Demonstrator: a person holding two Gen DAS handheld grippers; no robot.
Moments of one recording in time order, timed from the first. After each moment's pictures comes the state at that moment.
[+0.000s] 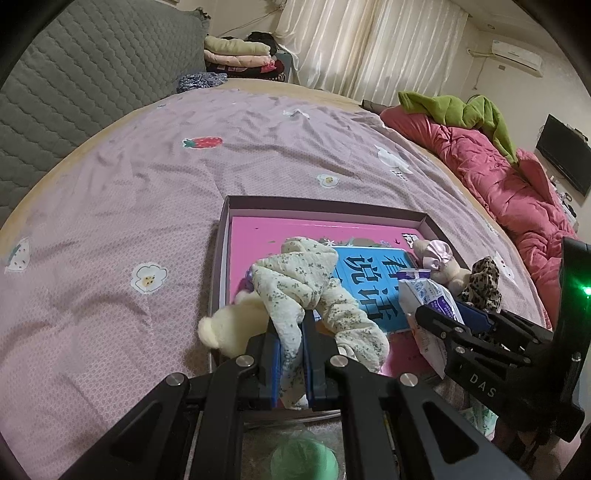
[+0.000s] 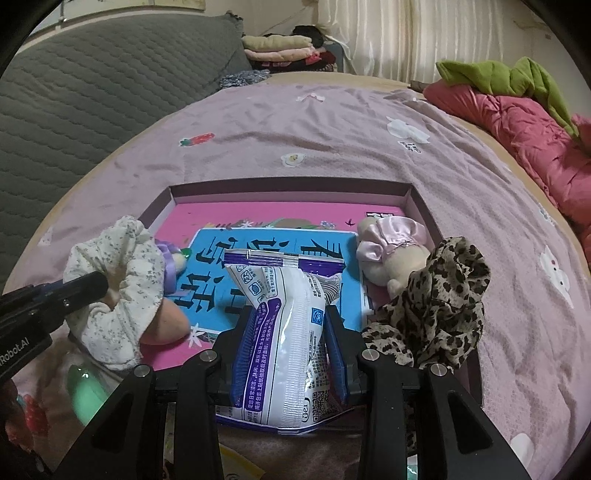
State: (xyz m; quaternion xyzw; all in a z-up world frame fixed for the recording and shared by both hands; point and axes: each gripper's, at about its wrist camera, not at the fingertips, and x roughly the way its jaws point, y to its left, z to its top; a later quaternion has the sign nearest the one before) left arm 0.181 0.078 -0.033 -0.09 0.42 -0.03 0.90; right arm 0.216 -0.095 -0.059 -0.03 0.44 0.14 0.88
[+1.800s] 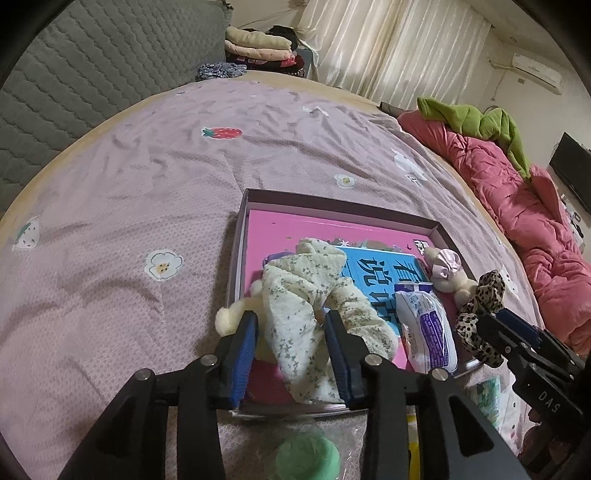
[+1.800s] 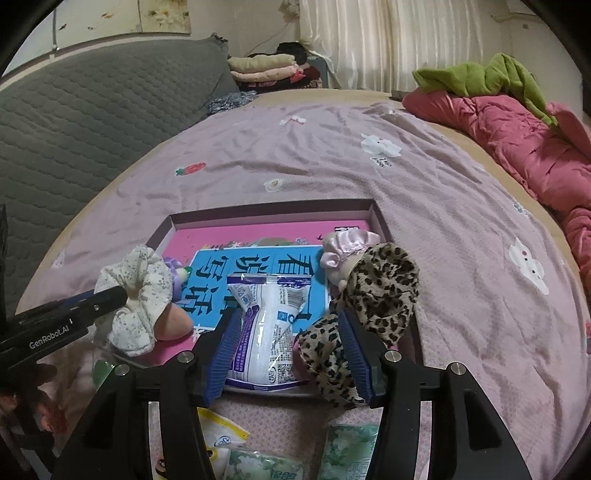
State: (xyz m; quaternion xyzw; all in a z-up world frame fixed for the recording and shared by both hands) left arm 0.179 0.090 -0.035 -0.13 0.43 -0.01 0.89; right arm 0.184 -0.130 -0.018 0.00 0.42 0.13 0.90
